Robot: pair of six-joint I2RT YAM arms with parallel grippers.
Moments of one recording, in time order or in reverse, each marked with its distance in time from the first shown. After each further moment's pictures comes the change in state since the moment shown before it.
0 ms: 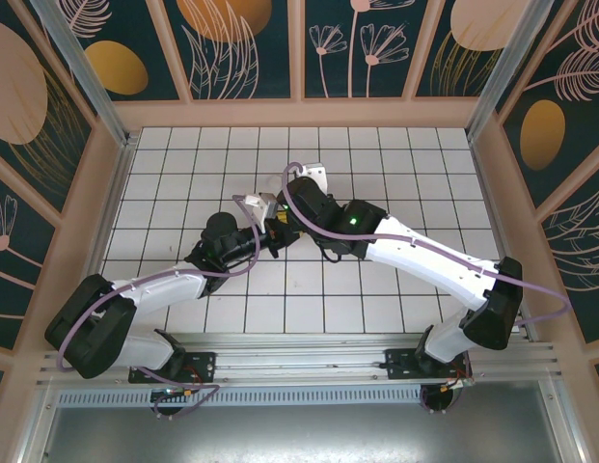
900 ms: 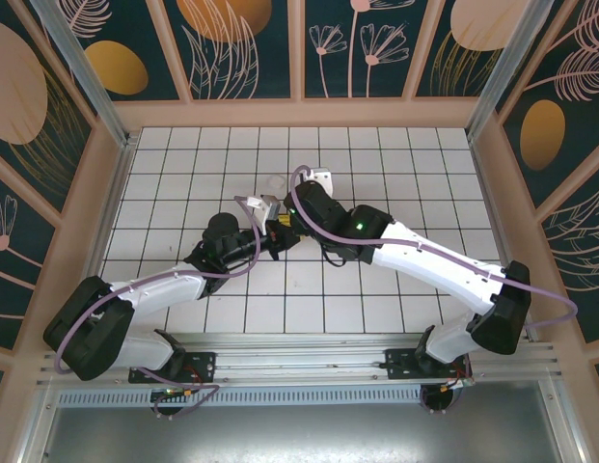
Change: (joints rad) left arm -0.005 -0.013 0.000 -0.043 0.000 -0.011; right arm -0.002 -0.052 -0.079 0.053 -0.045 0.056
